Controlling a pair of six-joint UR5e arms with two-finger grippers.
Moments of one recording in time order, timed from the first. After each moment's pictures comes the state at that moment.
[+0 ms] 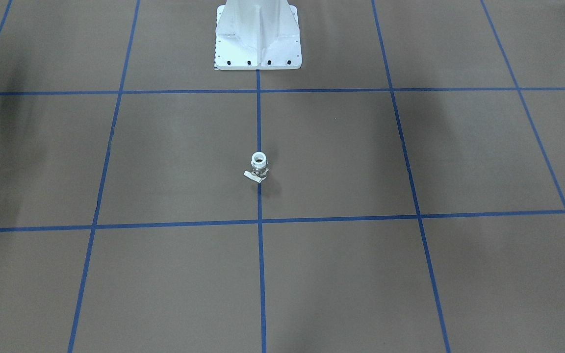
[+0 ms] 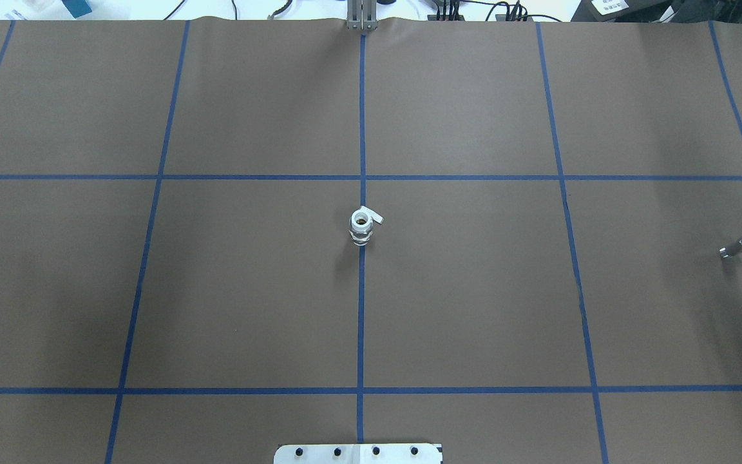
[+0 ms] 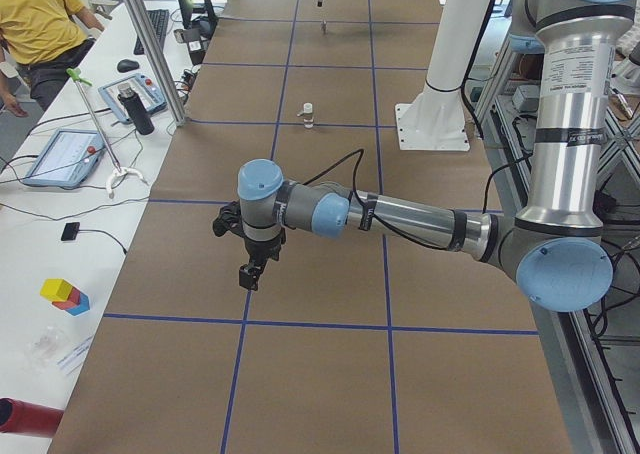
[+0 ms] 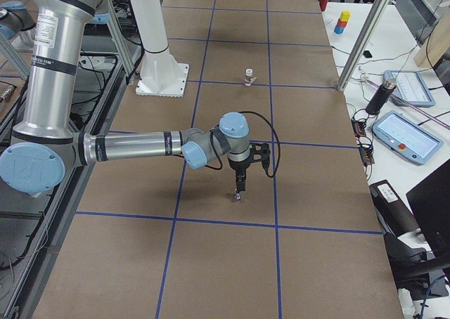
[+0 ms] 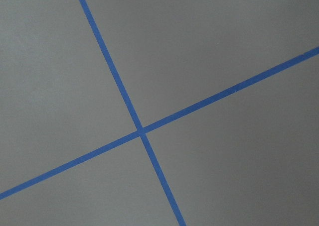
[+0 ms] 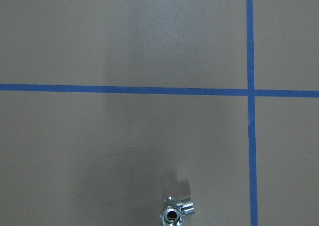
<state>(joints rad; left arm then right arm) -1.43 -1.58 -1.74 -1.65 -2.23 0.16 1.21 -1.78 1.81 -1.11 2.19 0.57</state>
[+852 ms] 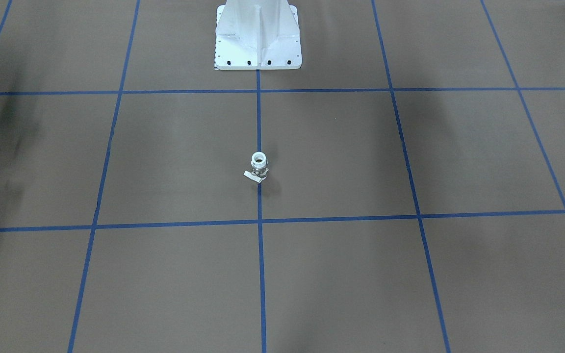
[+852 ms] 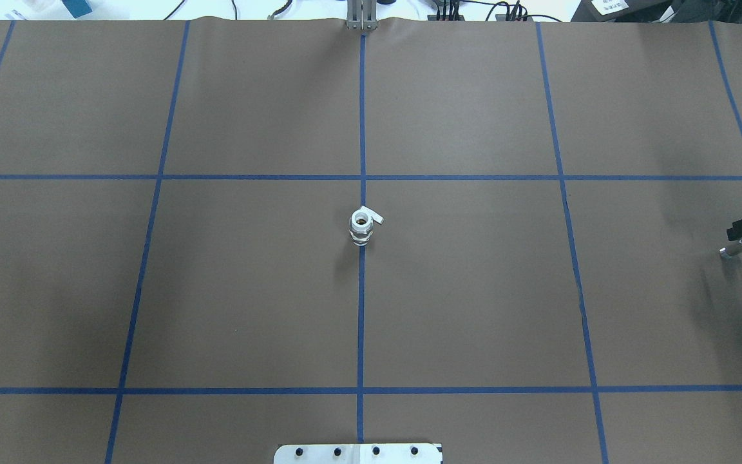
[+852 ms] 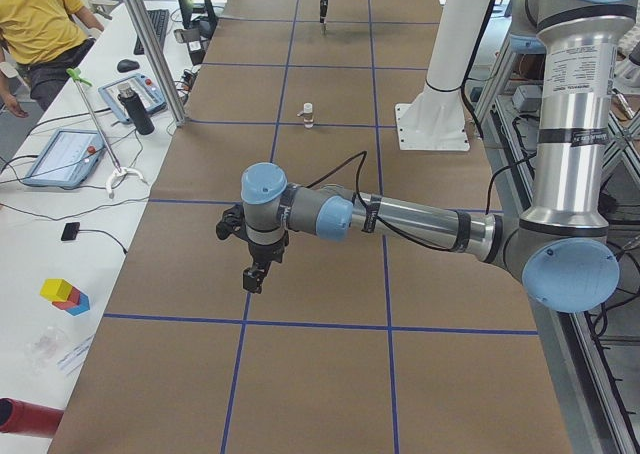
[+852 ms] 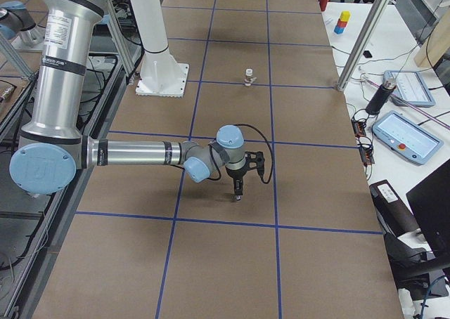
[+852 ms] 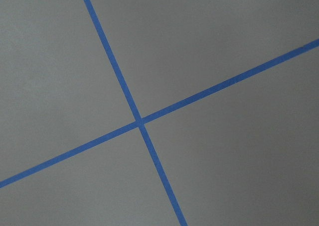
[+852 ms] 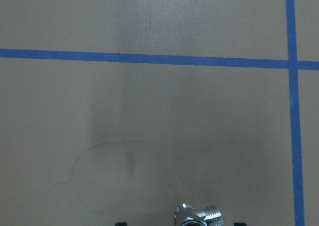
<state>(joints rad) -1.44 -1.56 -1.74 -1.65 -2.24 0.16 1.09 -1.78 1.70 -0.94 2.13 0.66</state>
